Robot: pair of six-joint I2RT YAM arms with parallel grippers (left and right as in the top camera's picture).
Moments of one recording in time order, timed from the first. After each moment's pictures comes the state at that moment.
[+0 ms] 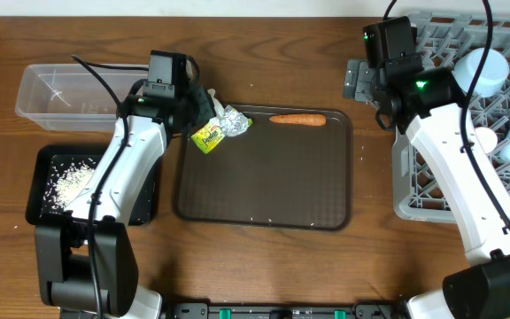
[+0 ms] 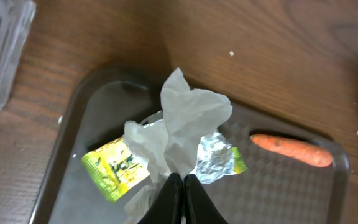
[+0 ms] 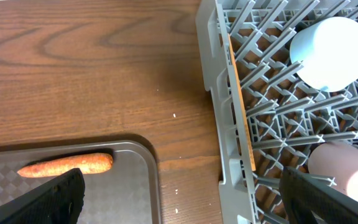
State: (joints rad) left arm -0.15 1.69 1.27 -0.56 0.18 -0.51; right arm 0.30 1.67 1.62 -0.89 0.37 0.35
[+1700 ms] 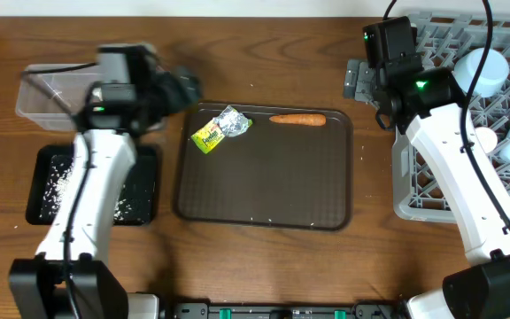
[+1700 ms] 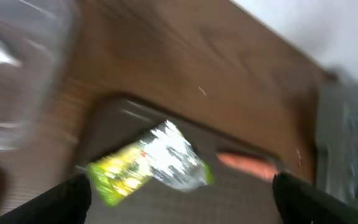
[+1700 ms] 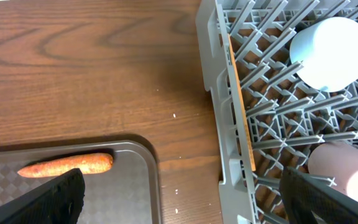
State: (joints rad) left arm -0.05 1.55 1.27 -0.56 0.29 -0.53; right arm 0.30 1.67 1.62 -0.89 0.37 0.35
